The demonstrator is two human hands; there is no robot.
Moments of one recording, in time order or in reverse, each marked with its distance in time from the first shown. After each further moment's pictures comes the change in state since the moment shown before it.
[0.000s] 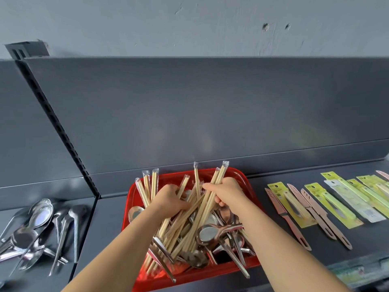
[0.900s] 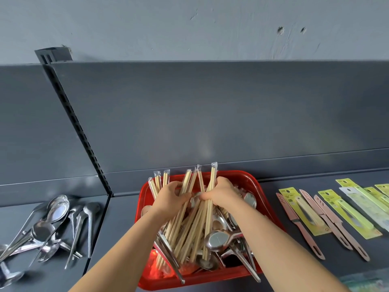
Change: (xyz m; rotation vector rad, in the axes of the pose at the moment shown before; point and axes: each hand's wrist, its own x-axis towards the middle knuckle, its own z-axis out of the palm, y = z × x) left_hand -0.010 -0.015 -0.010 -0.255 0.161 0.057; right_hand -0.003 -0.028 0.028 -0.254 -0.063 -0.045
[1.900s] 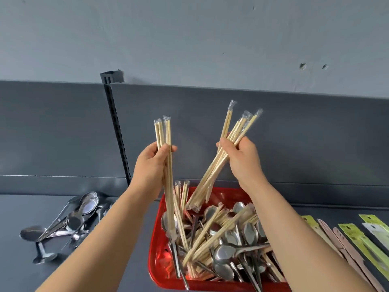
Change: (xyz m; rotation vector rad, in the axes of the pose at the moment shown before) left_hand -0.039 0.071 -0.107 -0.596 0.419 0.207; right_hand -0.067 -0.107 -0.066 0.561 0.192 -0.631
